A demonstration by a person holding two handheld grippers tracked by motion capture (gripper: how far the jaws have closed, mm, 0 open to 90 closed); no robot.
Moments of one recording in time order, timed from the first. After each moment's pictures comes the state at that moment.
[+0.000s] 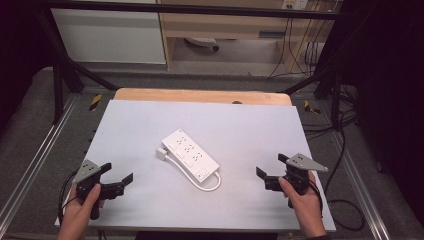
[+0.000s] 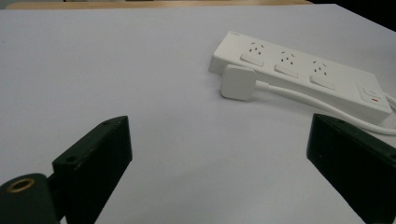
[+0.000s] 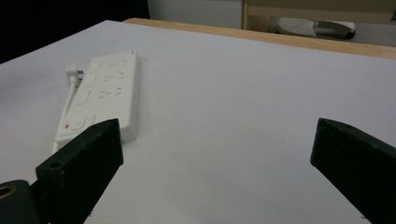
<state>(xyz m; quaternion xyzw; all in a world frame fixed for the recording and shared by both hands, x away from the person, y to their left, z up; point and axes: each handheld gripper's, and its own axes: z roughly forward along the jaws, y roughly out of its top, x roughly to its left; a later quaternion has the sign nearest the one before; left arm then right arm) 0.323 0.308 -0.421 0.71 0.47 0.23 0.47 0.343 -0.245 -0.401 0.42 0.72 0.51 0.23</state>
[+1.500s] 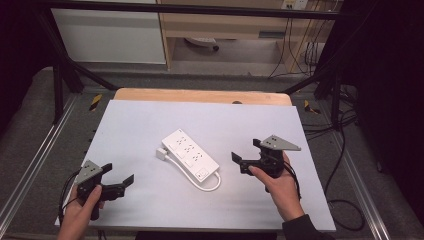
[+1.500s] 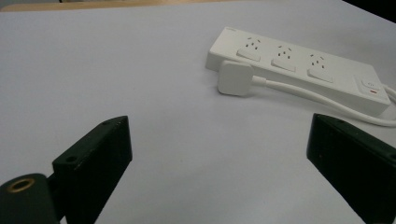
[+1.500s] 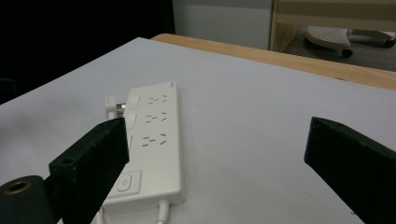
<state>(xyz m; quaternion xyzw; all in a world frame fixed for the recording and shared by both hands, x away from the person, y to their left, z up) 0.322 0.306 -0.421 0.72 0.46 0.23 0.47 0.375 -0.179 -0.368 0.40 0.72 0.52 0.20</state>
